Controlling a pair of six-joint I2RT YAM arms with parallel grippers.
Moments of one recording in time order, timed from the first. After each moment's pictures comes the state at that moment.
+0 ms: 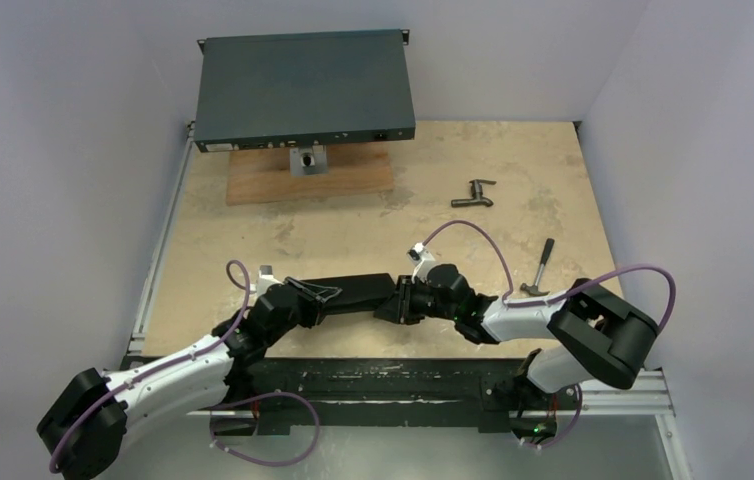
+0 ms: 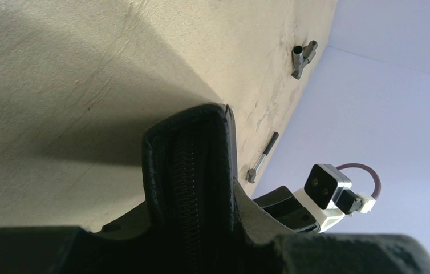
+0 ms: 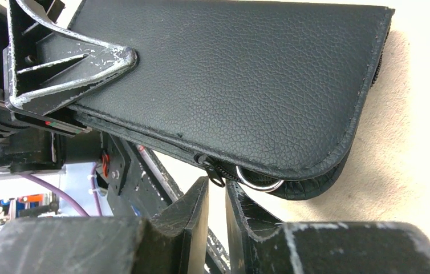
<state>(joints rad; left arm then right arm) -0.78 0.80 0.15 0.07 -0.20 -1.71 0.87 1.43 0.37 0.59 -0.25 0.88</state>
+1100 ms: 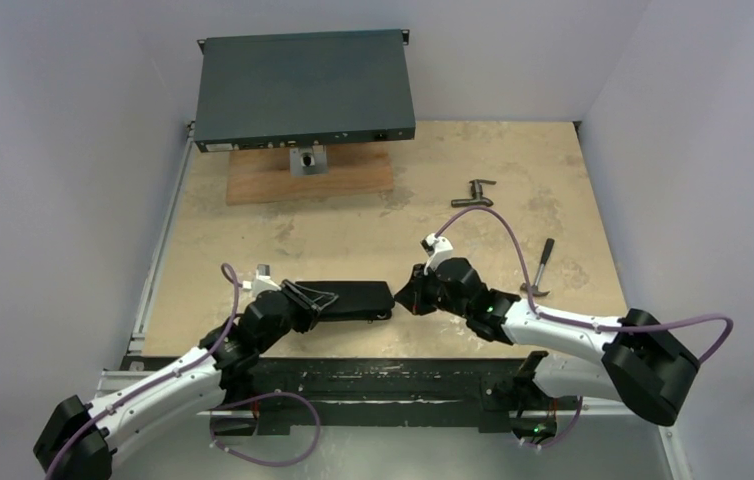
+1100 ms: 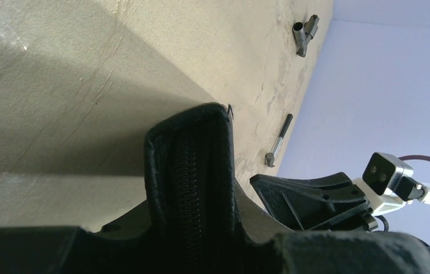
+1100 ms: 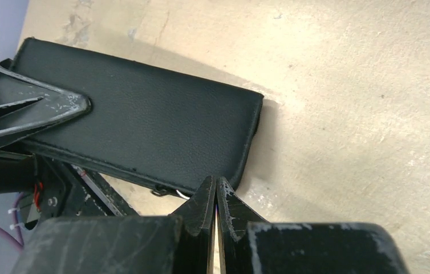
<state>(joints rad) -0.78 0.60 0.13 -0.05 -0.20 -1.56 0.87 1.18 0.42 0.24 -0.03 0.67</state>
